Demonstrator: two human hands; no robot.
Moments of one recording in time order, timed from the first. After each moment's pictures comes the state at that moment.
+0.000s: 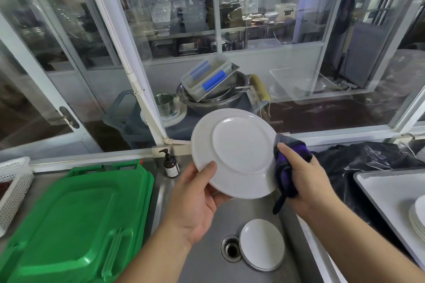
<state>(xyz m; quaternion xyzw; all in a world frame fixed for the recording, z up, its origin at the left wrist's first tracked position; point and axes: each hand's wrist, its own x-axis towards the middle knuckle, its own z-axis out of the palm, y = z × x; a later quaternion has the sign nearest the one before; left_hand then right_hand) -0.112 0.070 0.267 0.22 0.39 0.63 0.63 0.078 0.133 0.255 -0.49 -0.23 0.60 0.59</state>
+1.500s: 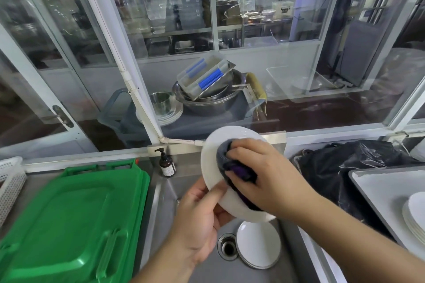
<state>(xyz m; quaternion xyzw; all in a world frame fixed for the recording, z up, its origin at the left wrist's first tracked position) -0.090 0.051 0.258 0.24 0.43 0.60 0.63 0.063 0.128 0.274 -0.32 -0.87 0.09 0.35</state>
